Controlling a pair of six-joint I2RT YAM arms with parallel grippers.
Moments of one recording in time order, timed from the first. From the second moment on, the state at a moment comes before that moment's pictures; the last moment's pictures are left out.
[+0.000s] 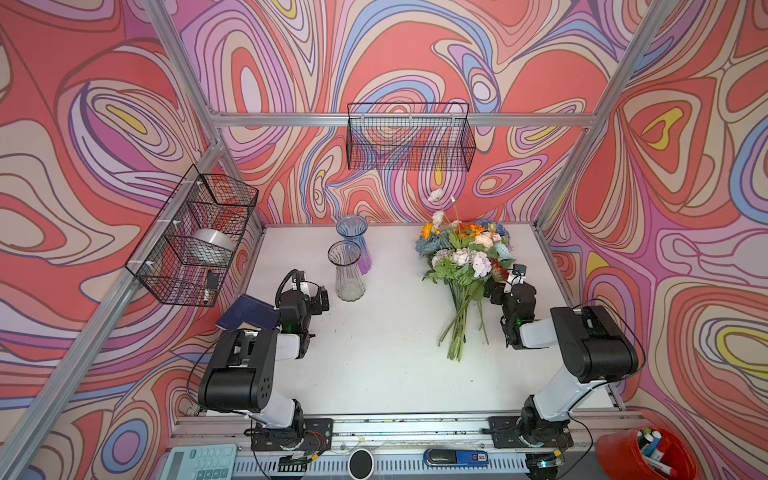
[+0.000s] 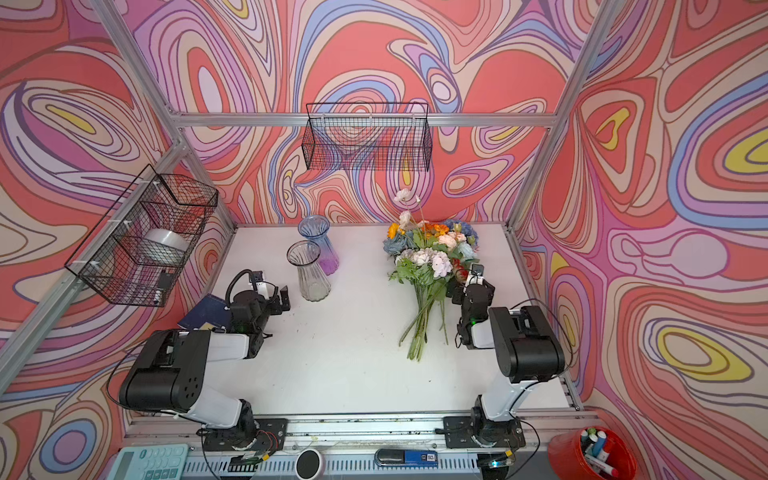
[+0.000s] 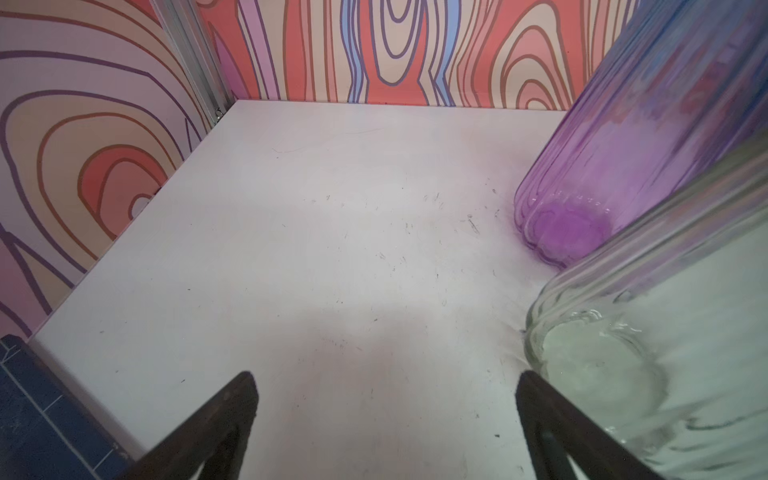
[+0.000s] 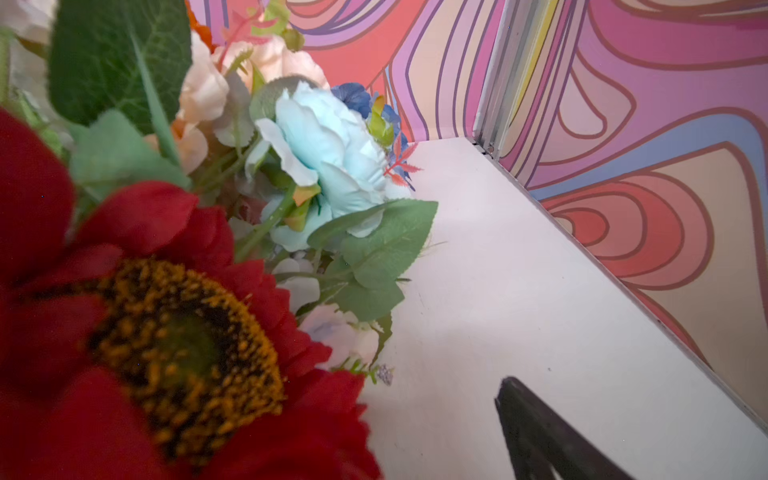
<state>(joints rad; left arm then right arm) -0.01 1.54 0.38 0.79 -0.09 -0.05 0.02 1.71 0.45 0.97 0.21 0.07</state>
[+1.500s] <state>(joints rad) -0.07 1.09 0.44 0.47 -0.26 -0.17 0.03 1.39 0.77 0.36 0.23 0.19</state>
